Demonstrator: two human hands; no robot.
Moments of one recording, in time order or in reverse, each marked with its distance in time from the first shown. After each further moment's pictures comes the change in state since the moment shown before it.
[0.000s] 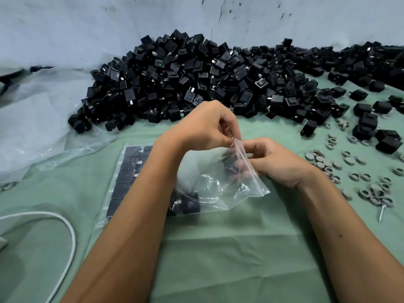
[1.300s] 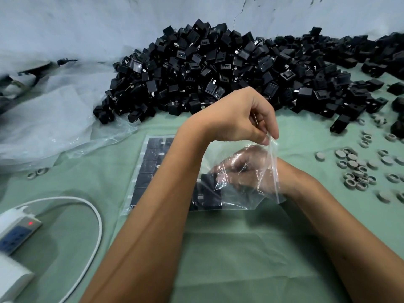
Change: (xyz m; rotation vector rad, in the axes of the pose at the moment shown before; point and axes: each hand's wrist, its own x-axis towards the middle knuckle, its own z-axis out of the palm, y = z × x) left_hand -0.007 0.016 -0.008 -0.128 -0.124 0.069; right_hand 0.007 -0.023 0.066 -0.365 -0.141 -0.199
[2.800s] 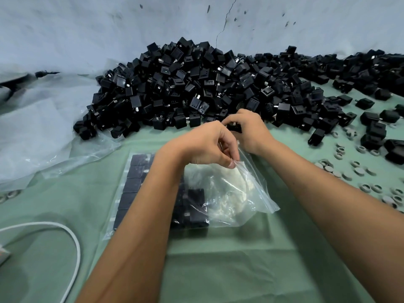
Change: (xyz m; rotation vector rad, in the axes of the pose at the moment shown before) left_hand -0.004 -0.032 0.000 0.036 -0.047 -0.194; right_hand 0.089 0.068 -0.081 -0.591 0.472 0.095
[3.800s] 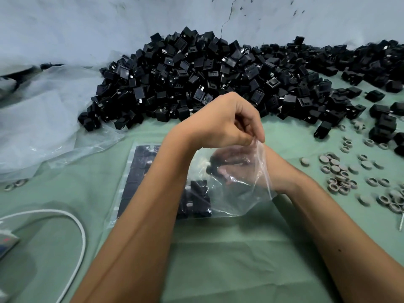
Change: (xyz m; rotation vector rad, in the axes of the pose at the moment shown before) left_hand -0.004 0.035 -0.003 -0.067 0.107 0.223; right_hand -0.105 -0.054 -0.018 0.800 -0.398 -0.046
